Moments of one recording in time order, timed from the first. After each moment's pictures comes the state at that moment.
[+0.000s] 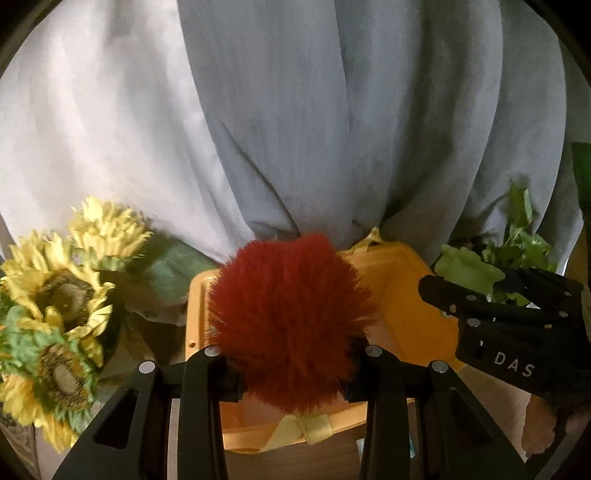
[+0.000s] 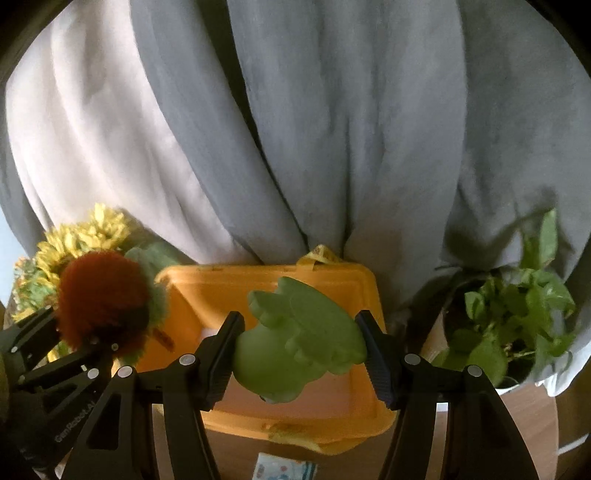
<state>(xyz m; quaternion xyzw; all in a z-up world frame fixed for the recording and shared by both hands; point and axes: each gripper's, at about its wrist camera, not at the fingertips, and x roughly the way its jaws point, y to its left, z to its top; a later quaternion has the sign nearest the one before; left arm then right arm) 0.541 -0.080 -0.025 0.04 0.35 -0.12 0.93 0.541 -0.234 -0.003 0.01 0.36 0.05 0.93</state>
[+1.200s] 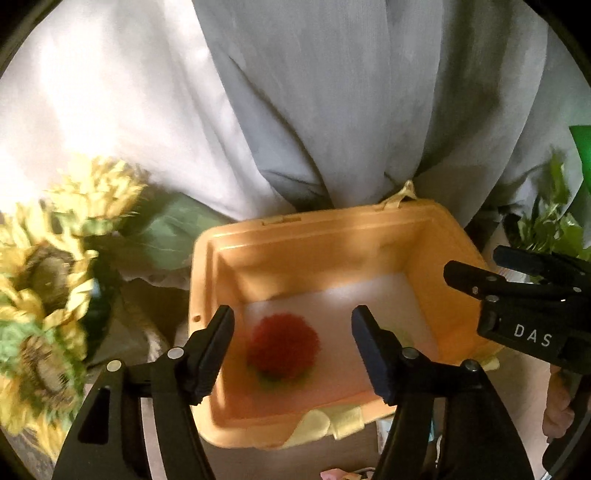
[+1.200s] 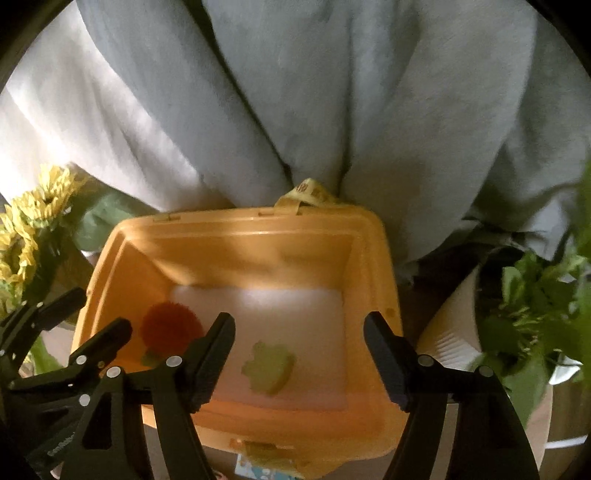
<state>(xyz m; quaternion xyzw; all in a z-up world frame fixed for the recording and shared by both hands) 0.562 -0.074 -0.048 0.05 0.42 -0.09 0.90 0.586 -0.241 -0.040 0.01 0.45 0.02 0.89</state>
